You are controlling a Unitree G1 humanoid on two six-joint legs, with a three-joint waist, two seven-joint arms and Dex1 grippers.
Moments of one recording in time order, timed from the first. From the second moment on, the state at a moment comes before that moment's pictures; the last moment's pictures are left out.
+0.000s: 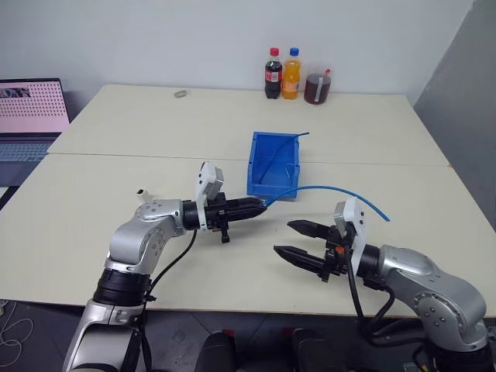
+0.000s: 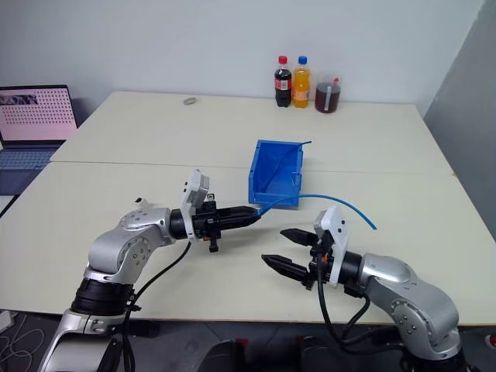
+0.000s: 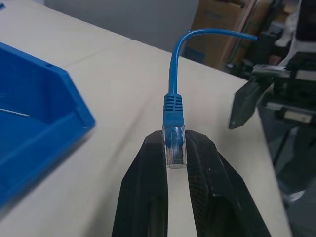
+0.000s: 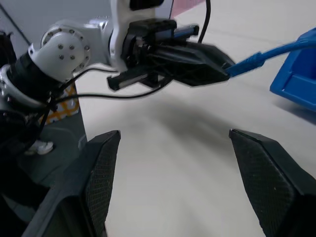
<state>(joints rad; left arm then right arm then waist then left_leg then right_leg) -0.48 0.51 -0.05 -0.04 -0.58 0.65 -1.11 -0.14 -0.37 0.01 -0.65 0.69 0.89 0.60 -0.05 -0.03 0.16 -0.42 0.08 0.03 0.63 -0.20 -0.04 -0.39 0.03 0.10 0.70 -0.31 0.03</state>
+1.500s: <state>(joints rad) -0.47 0.52 -0.02 -0.08 -0.76 0.82 -1.12 -0.30 -0.27 -0.01 -0.39 0.92 0.89 0.57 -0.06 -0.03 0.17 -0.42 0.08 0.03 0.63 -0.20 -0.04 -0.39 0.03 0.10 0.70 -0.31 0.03</state>
